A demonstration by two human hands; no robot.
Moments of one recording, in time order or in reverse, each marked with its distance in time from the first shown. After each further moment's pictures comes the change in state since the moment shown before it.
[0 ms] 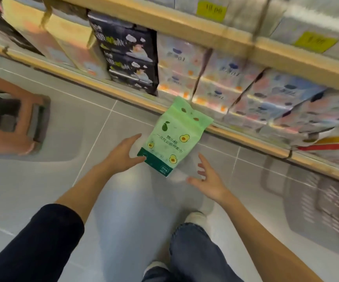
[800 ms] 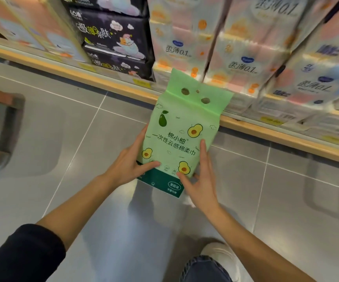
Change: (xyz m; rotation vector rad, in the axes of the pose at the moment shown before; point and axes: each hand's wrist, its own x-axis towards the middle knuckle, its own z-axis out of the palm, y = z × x) left_hand 0.095 -0.061 0.083 -0.171 0.046 0.306; right_hand 0.131 0.090 0.078 0.166 0.350 -0.465
